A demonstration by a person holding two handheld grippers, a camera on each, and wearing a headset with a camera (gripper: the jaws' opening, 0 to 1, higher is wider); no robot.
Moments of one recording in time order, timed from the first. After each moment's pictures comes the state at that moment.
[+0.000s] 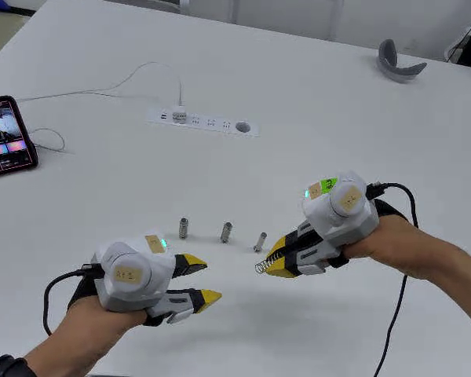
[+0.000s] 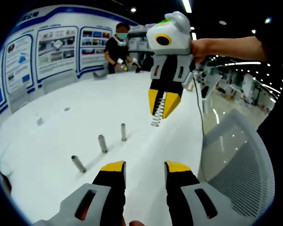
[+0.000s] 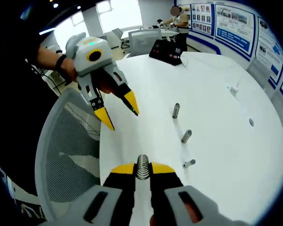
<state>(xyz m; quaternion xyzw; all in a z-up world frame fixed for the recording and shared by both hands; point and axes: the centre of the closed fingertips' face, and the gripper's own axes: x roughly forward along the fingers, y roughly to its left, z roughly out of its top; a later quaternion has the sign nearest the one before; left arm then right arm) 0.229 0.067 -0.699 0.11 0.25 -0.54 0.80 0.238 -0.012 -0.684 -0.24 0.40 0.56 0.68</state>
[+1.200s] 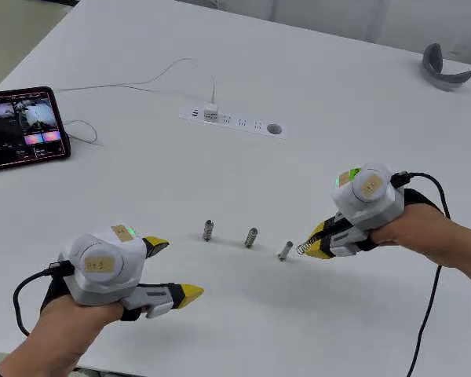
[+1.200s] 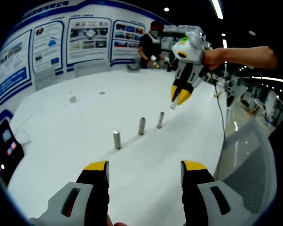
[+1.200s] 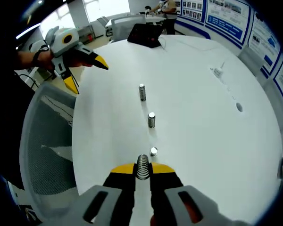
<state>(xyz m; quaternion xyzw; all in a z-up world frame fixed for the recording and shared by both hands) 0.261 0.142 -0.709 0.07 0.29 -0.43 0.85 0.306 -0.051 -0.716 -0.28 0.45 0.50 0.68</state>
